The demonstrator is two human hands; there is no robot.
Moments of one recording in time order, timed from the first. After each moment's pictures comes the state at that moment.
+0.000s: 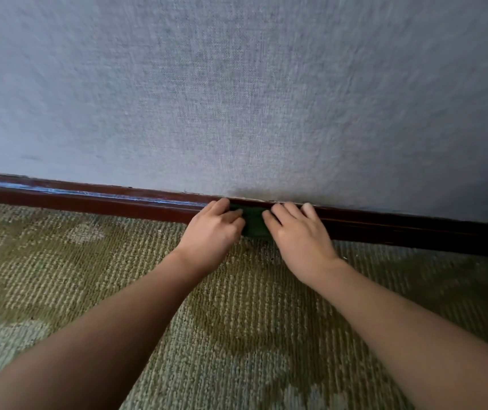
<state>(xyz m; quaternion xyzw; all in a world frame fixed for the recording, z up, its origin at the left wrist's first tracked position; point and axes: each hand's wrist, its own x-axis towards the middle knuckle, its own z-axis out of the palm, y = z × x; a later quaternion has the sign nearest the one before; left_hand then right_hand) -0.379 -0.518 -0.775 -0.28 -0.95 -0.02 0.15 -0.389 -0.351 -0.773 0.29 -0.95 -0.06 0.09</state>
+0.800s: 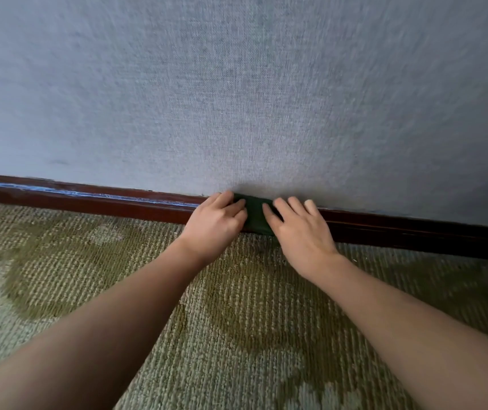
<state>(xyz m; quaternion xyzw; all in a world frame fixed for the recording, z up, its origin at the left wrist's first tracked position) -0.382 -0.541 -0.765 -0.30 -0.94 -0.01 0.18 -0.389 -0.371 -0.766 0.30 -0.95 -0.10 0.05</state>
